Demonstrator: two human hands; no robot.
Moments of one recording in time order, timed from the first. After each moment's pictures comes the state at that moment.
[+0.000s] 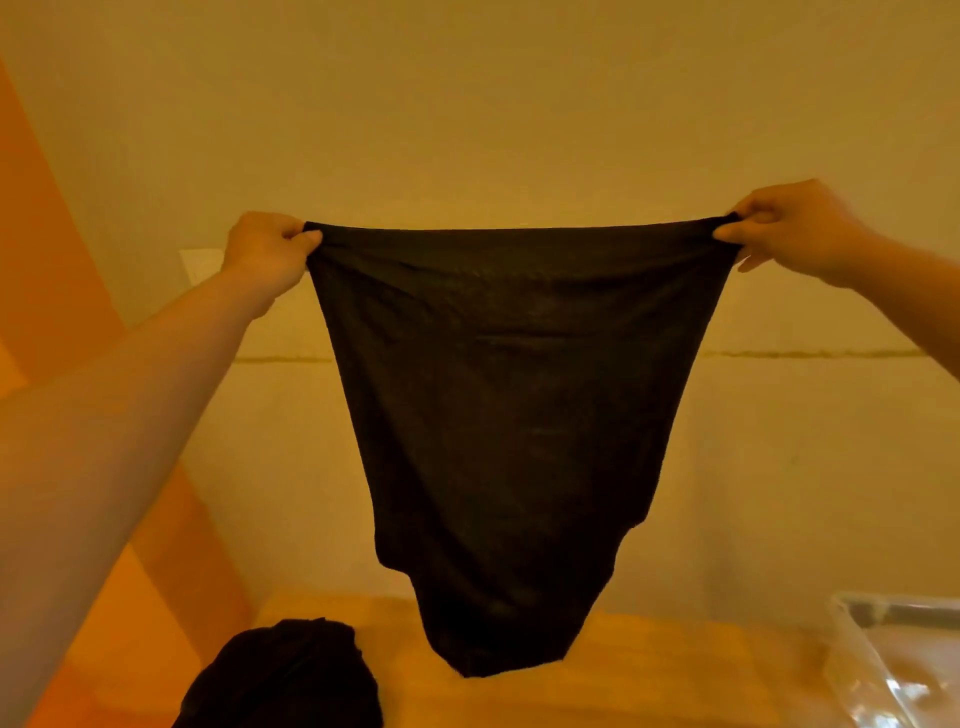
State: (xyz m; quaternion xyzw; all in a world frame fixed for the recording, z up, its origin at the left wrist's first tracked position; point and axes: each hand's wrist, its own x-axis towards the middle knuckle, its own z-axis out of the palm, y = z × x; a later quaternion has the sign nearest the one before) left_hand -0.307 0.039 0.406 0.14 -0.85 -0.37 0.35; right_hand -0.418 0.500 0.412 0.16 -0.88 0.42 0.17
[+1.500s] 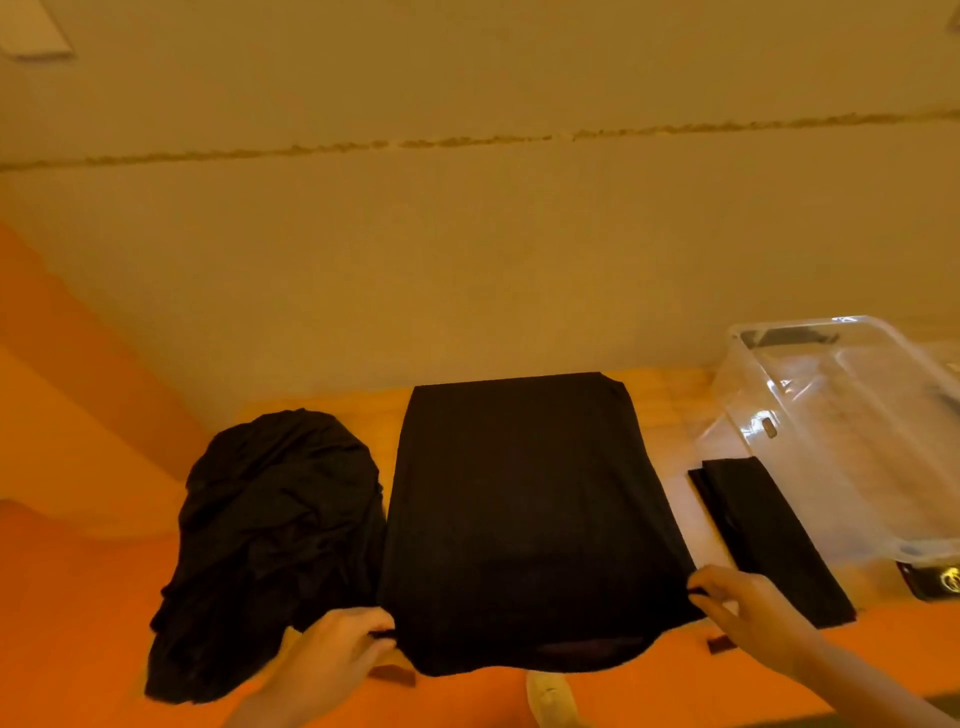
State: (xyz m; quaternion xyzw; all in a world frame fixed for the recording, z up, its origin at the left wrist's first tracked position) left_hand 0.015 0.088 -0.047 -0.03 -0.94 -0.27 -0.23; right_hand -0.042 0.562 -0.013 0.03 -0.93 0.27 -0.25
